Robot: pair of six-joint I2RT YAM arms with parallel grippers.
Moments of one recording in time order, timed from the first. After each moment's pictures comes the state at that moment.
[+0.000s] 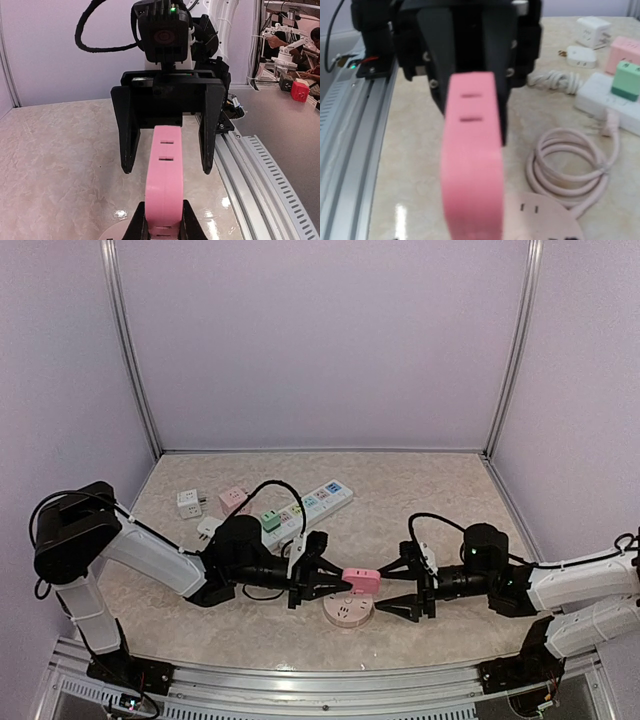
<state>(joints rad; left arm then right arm) -1.00 1.77 0.68 0.98 0.64 0.11 0.84 1.15 0.29 0.59 -0.59 -0.17</state>
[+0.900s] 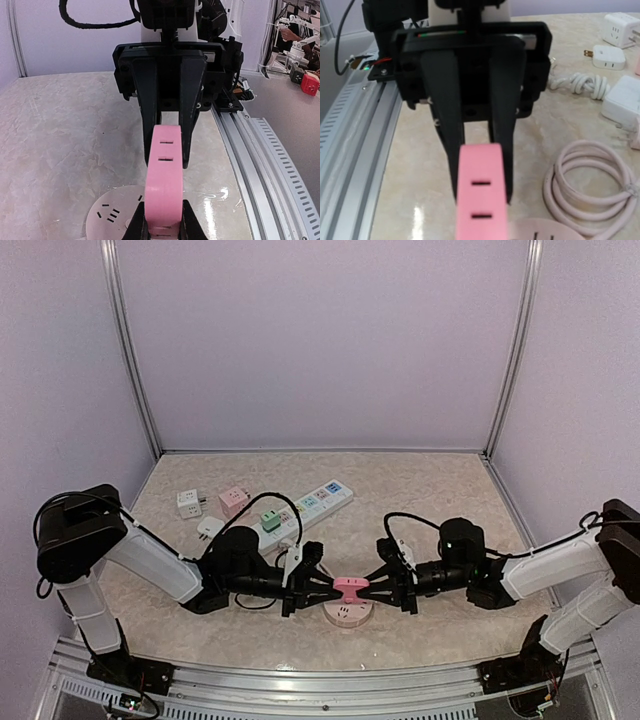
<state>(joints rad) -1.00 1.79 0.61 0.99 0.57 0.10 0.86 1.41 0.39 0.71 -0.67 -0.13</state>
